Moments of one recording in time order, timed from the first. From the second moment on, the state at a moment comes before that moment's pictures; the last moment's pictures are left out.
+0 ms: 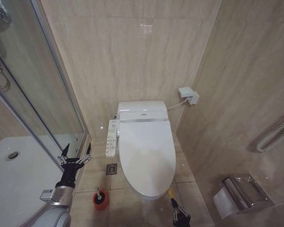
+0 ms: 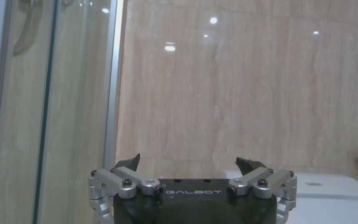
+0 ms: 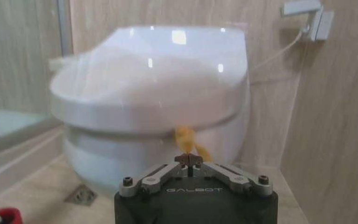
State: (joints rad) left arm 1.47 -1.28 -0.61 -2.02 -0.34 -0.21 -0.03; right arm -1.63 1.24 0.27 1.50 0.07 0.63 0.15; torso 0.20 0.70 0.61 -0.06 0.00
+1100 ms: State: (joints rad) left arm 1.43 -1.25 -0.69 -1.93 -0.36 -0.21 -0.03; right arm -1.76 1.16 0.44 2.09 0.13 0.63 0.18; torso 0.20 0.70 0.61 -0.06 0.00
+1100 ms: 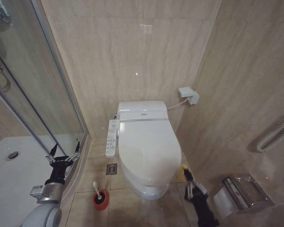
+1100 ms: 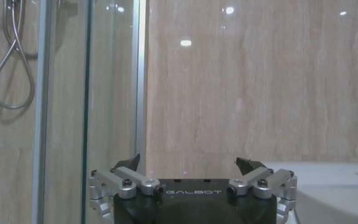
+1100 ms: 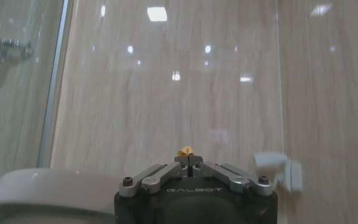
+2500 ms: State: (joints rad) left arm 1.43 -1.23 -0.66 -1.86 -0.29 -0.20 -0.03; right arm -0.85 1.02 0.34 1.74 0.56 0.28 0.20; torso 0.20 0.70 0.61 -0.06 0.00
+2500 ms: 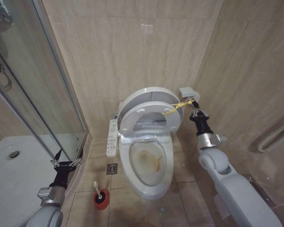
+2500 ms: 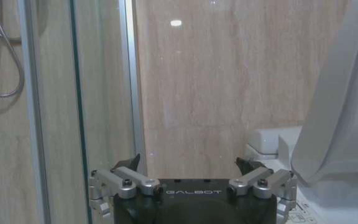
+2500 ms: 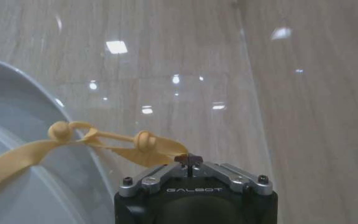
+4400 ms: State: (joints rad) left arm 1.42 -1.22 -0.65 -1.83 -0.31 -0.21 -0.03; right arm -0.78 0.84 0.26 1.75 0.64 0.26 0.21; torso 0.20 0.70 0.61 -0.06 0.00
